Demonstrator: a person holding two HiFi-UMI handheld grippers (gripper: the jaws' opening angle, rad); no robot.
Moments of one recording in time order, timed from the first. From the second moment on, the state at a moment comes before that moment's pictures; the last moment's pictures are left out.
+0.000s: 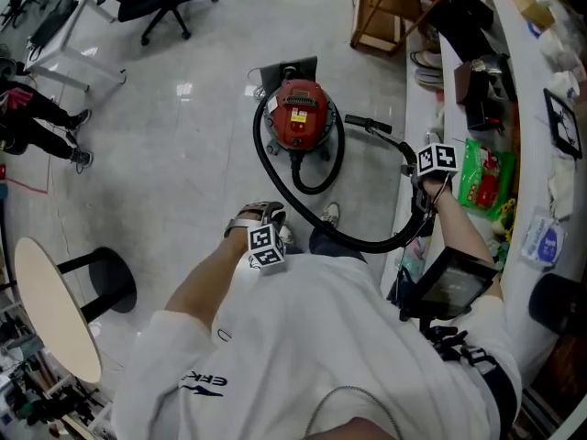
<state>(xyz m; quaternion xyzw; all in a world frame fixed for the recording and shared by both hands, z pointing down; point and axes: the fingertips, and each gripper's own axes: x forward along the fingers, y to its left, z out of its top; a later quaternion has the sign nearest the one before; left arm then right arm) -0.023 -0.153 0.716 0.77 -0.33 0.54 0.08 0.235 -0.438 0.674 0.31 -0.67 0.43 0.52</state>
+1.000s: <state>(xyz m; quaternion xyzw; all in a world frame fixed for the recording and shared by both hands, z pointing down) -0.068 -0.270 0.717 0.73 -0.41 0.52 0.15 0.121 -0.617 0.674 0.21 -0.72 0.27 0.60</state>
